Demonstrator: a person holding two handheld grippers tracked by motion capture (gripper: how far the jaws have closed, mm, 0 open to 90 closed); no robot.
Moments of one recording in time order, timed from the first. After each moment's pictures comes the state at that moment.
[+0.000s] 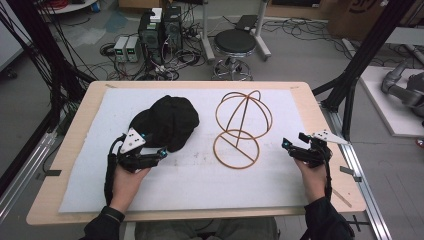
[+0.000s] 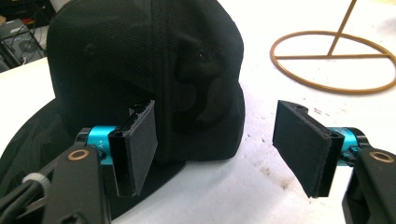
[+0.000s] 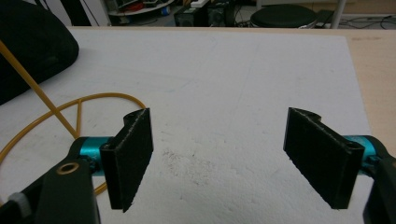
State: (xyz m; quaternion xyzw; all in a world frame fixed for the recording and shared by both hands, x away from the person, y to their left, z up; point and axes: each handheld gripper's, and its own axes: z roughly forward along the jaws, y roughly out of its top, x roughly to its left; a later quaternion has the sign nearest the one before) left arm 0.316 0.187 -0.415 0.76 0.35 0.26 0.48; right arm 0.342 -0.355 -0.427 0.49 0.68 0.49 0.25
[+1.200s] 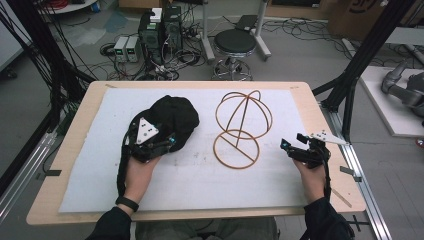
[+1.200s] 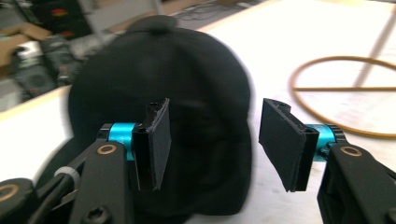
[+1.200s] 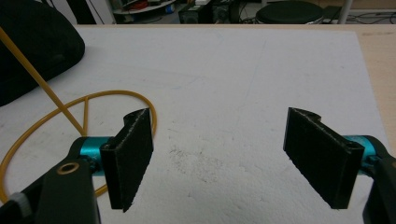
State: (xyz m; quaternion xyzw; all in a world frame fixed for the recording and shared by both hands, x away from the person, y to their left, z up) left arm 0.329 0.156 -0.388 0.74 0.37 0.33 0.45; right arm 0.341 -0.352 -0.429 0.49 0.68 0.49 0.24
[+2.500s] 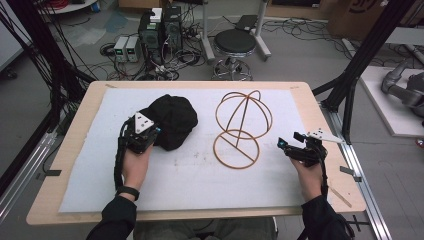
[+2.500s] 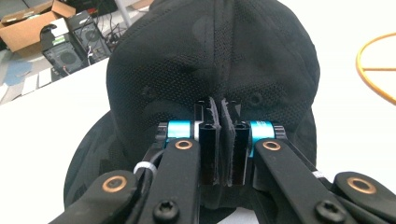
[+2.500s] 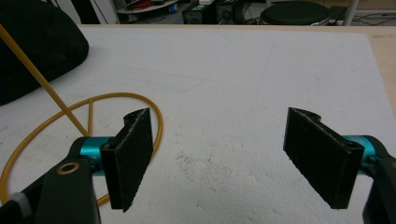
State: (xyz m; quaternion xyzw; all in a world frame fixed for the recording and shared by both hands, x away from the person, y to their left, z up) left arm 0.357 0.174 -0.396 0.75 0.40 0.33 0.41; right arm 0.347 -0.345 -0.428 0.48 0.68 0.50 0.24
